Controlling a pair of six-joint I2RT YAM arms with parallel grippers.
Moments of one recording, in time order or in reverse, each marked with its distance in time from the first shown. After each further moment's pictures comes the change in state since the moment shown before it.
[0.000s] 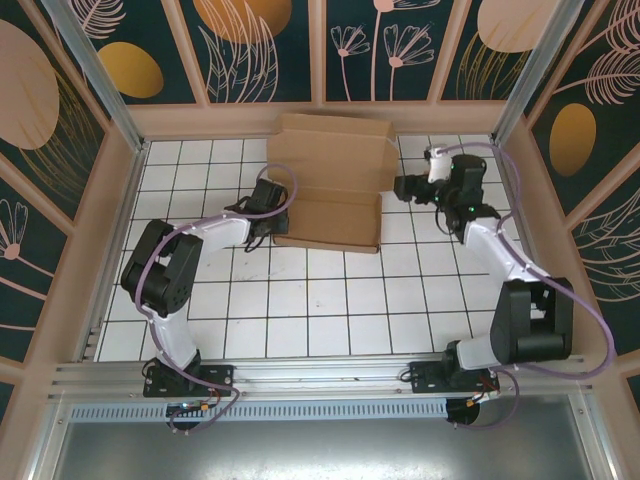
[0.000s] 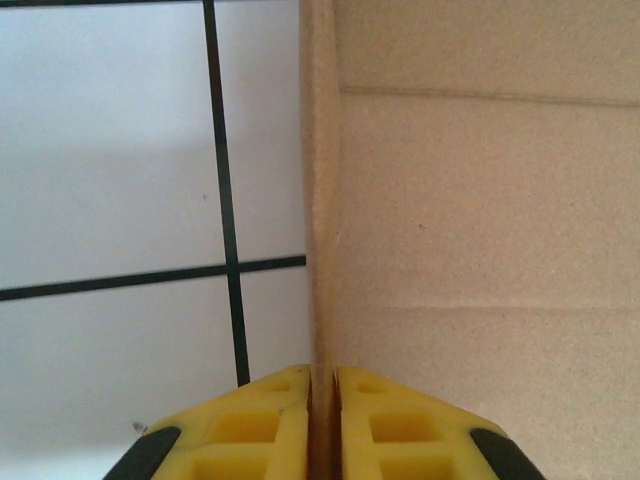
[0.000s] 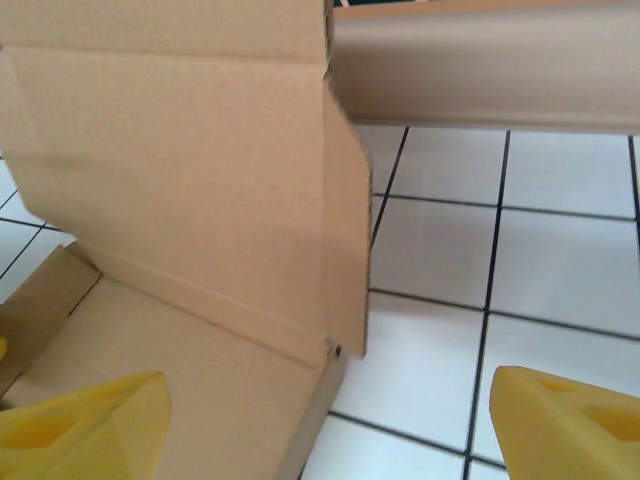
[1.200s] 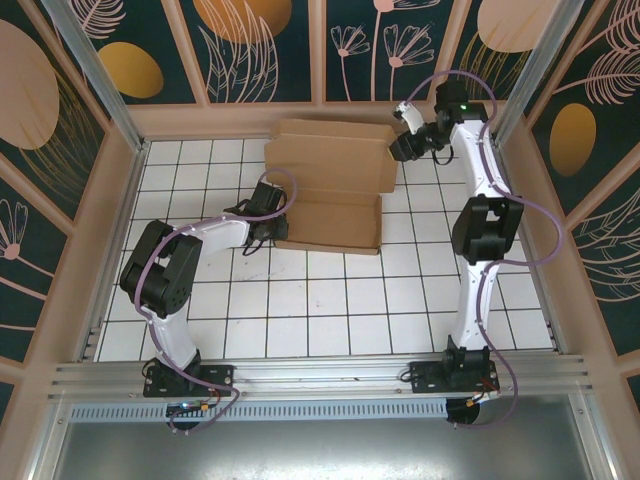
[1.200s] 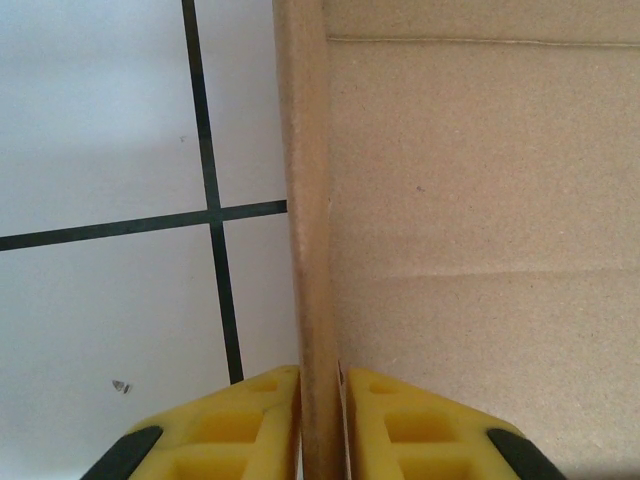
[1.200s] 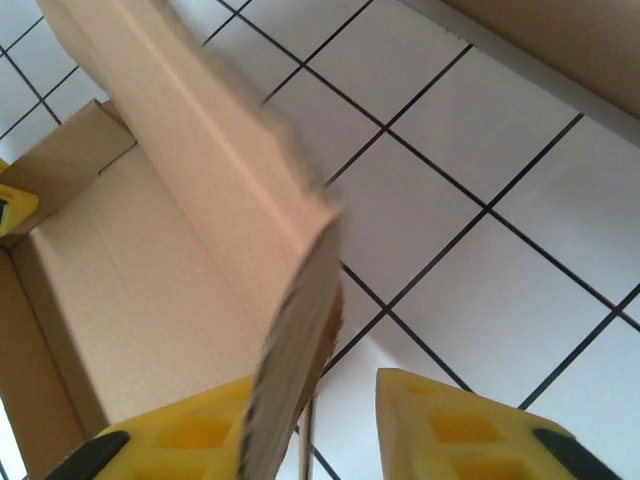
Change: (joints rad) left arm 0.000 -0.004 -0.017 -0.025 0.040 0.010; right arm -0.006 0.825 1.318 -1.096 -0.240 -0.616
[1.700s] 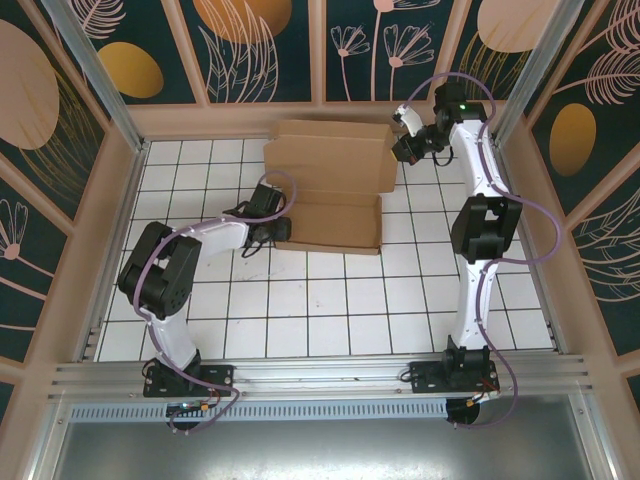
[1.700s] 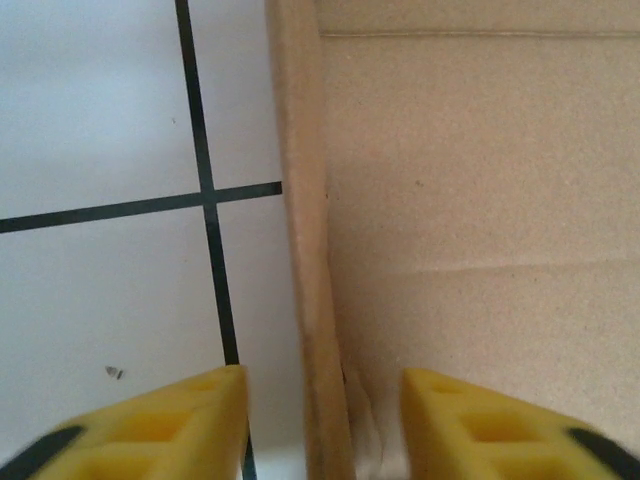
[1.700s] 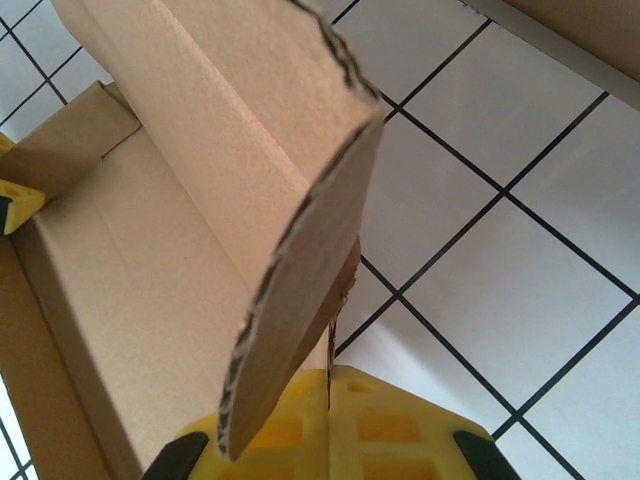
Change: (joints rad) left arm 0.000 -0.025 -0.031 0.007 0.007 -0.001; right arm 0.000 0.014 0.016 -0.040 0.000 -0.026
